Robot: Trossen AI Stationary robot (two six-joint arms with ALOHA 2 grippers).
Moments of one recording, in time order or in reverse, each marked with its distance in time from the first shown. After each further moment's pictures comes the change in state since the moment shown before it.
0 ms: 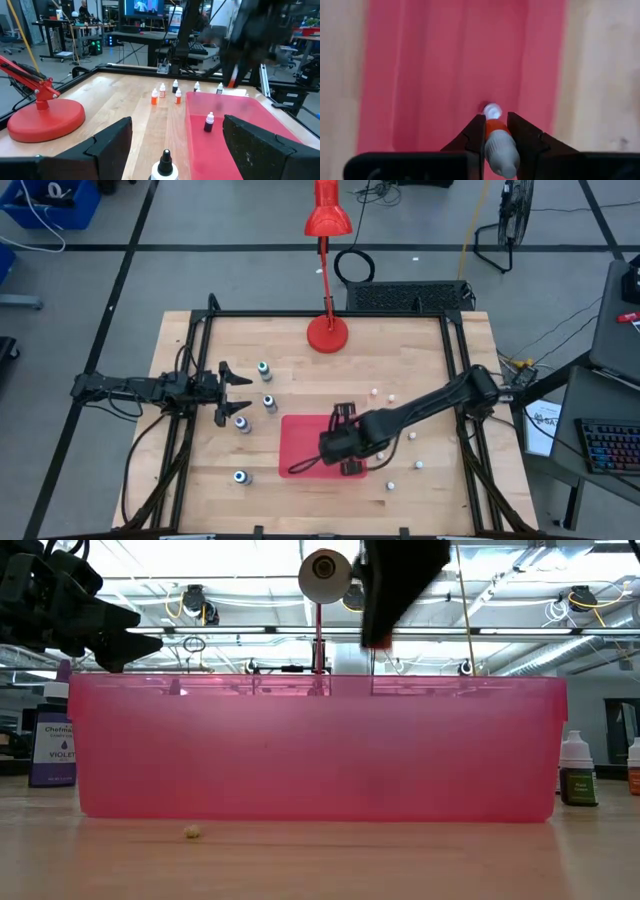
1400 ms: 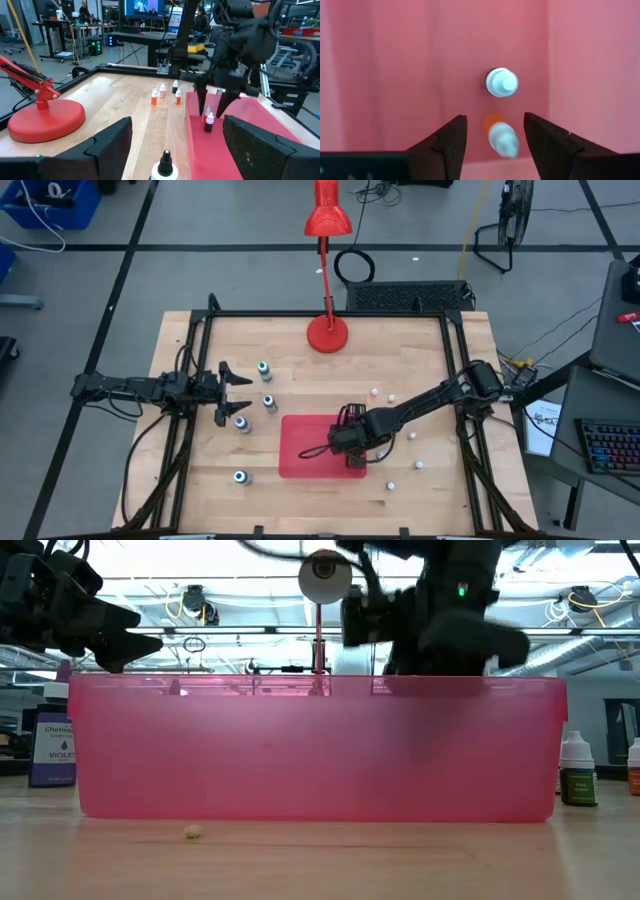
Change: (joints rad) left arm 0.000 0.000 0.000 0.000 0.000 0.000; right arm -0.054 -0.060 -0.382 0.335 -0.081 0.117
